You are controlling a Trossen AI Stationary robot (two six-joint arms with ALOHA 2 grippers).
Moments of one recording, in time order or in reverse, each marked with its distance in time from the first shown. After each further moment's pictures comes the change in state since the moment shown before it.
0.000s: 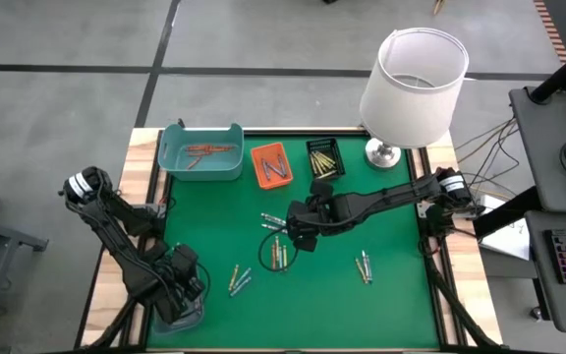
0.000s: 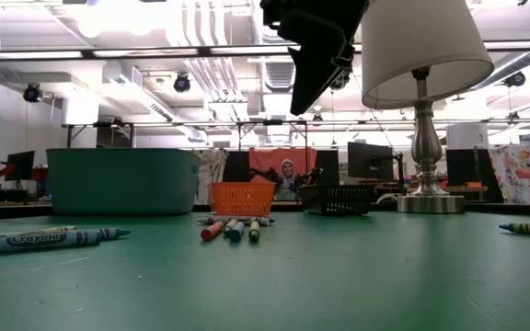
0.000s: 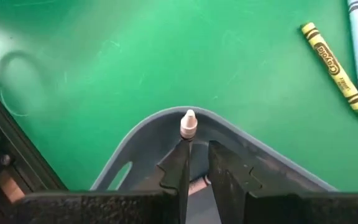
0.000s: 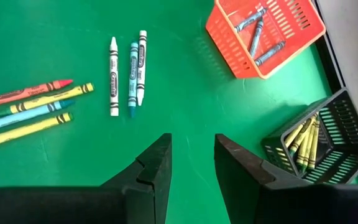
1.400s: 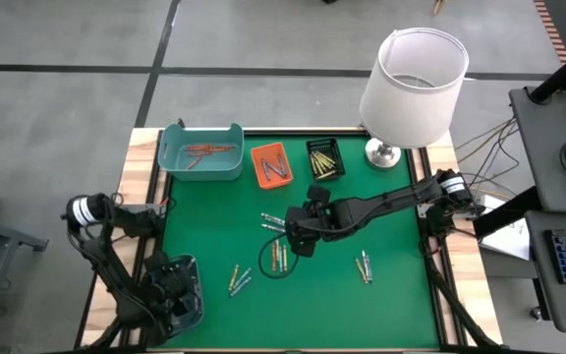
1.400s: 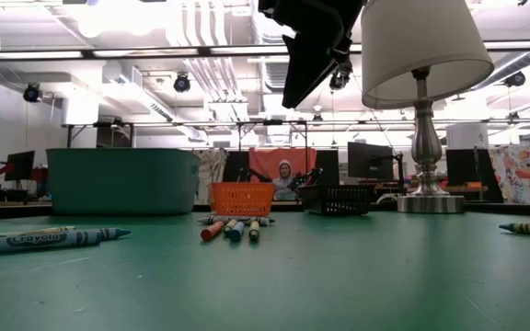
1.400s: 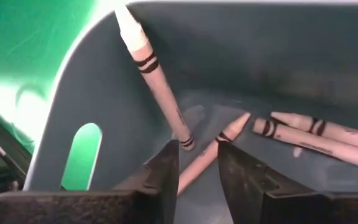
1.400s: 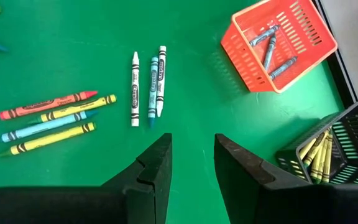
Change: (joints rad) left arm -0.216 0.240 0.004 0.026 -0.047 0.104; right arm 0.031 0.001 0.000 0.054 0.000 -0.007
